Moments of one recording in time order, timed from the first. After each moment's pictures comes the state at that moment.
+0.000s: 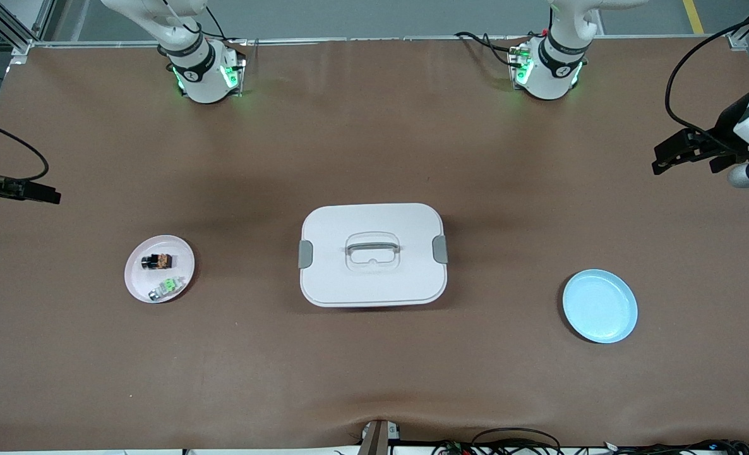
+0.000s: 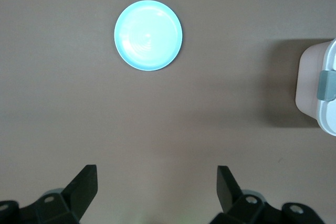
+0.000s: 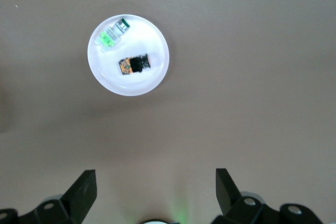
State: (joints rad) left arm -0.04 0.02 -0.02 -1.54 0.00 1.53 -0.08; right arm -0.09 0.20 -0.07 -1.52 -0.04 1.50 -0.01
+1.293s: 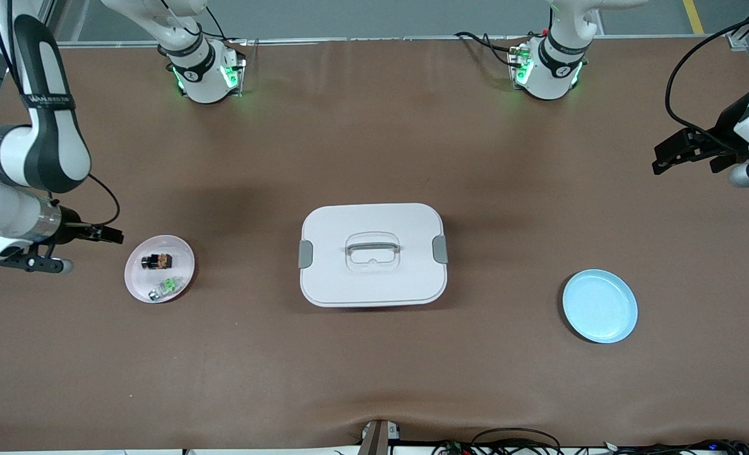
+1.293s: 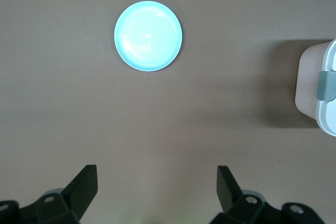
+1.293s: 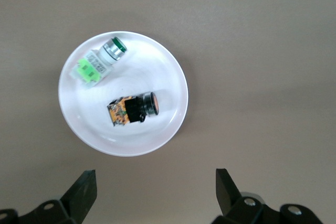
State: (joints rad) left arm -0.04 0.02 -0.03 -1.54 0.00 1.53 -0.08; right arm -0.10 0.30 -0.06 -1.93 -0.02 2.09 -0.01
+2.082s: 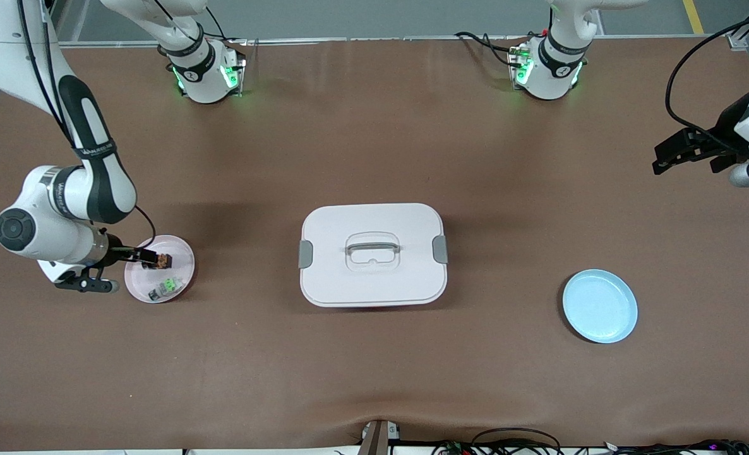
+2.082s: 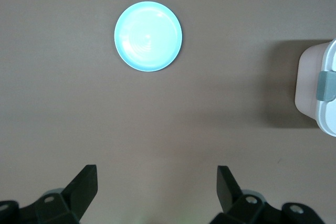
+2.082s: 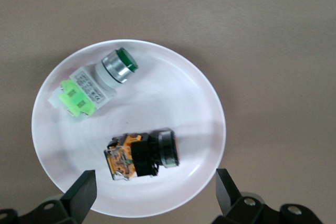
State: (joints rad) left arm -0.04 0.02 -0.03 -1.54 0.00 1.53 -0.08; right arm -0.06 0.48 -0.05 -1.92 -0.02 2.28 -0.01
